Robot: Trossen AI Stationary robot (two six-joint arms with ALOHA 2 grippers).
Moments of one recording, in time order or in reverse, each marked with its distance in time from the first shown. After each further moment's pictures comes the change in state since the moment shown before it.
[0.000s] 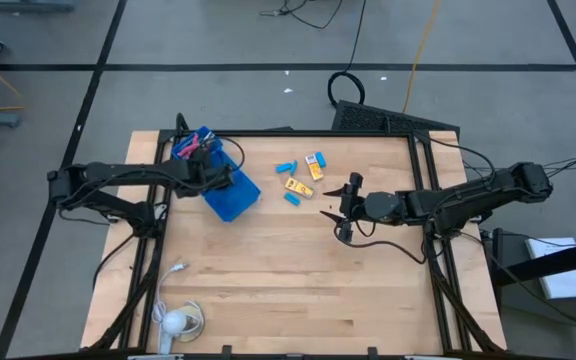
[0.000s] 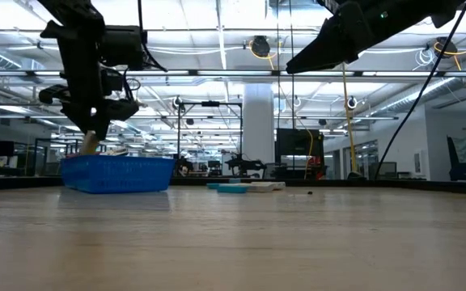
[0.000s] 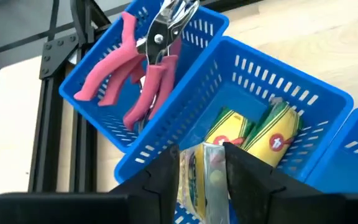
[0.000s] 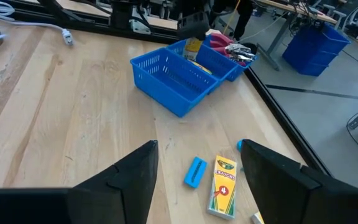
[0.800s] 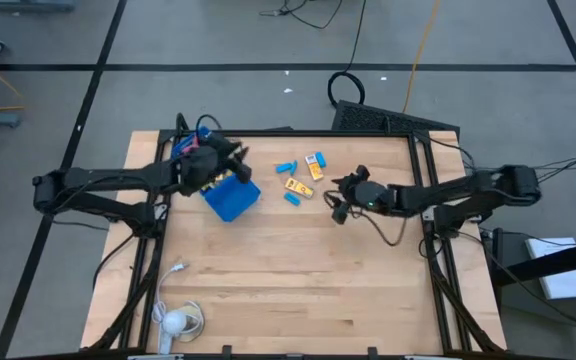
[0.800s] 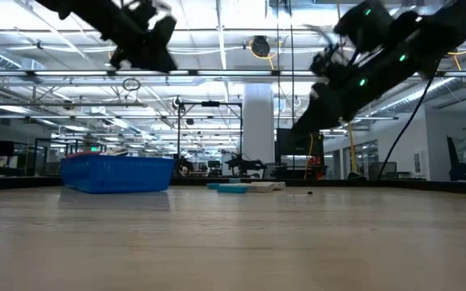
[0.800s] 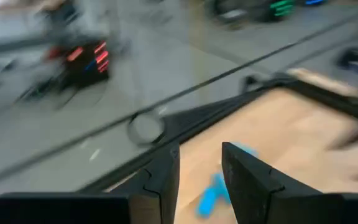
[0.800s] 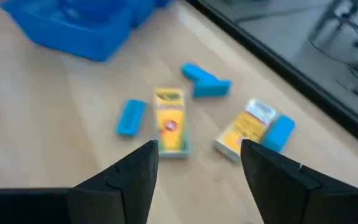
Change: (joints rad) left arm -0.107 -0.164 0.002 0.891 0.081 0.748; right arm -0.232 0.153 -0.170 0.187 0.003 0.237
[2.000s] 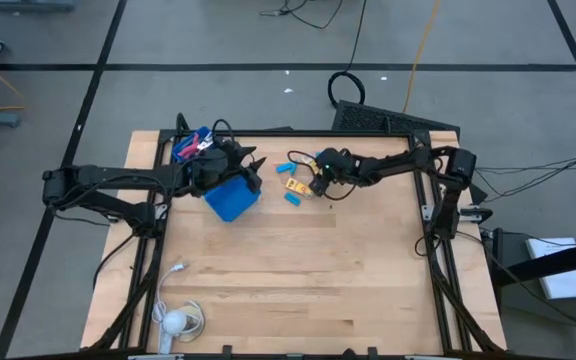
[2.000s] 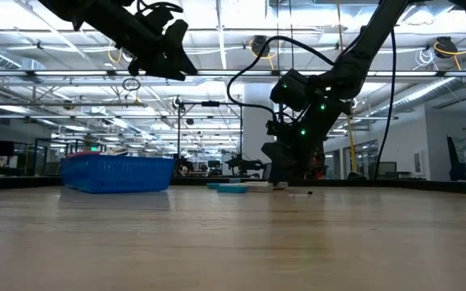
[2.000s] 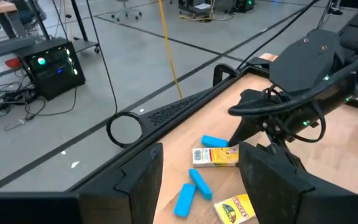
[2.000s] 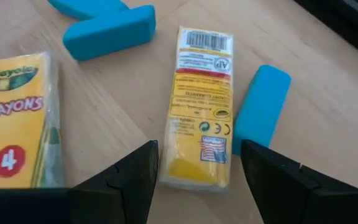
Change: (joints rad) left arm 0.000 0.099 -0.002 0.112 0.114 0.079; right arm -0.327 0.495 0.384 -0.223 -0.188 0.068
